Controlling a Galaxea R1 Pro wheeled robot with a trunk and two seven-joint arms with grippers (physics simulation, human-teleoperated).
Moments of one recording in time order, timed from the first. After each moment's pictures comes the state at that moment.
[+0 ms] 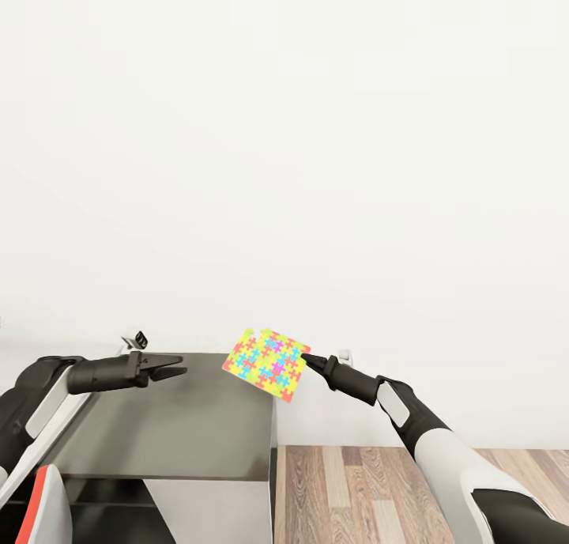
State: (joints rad) left arm -0.65 0.49 -0.11 -1.01 0.50 1.03 -1.39; right arm -0.81 0.02 -0.06 -0.39 -0.55 0.57 0.90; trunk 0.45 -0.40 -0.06
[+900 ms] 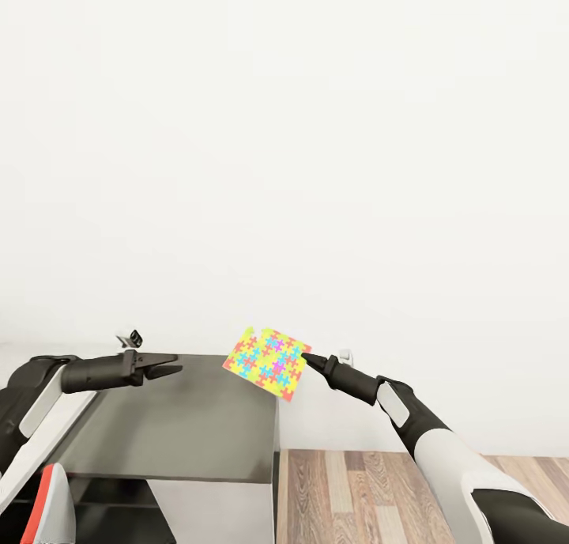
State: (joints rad) left arm -0.65 0.50 -0.09 -1.01 0.50 1.03 -1.39; right arm -0.81 0.02 -0.06 -0.38 -0.55 0.54 0.90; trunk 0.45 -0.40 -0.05
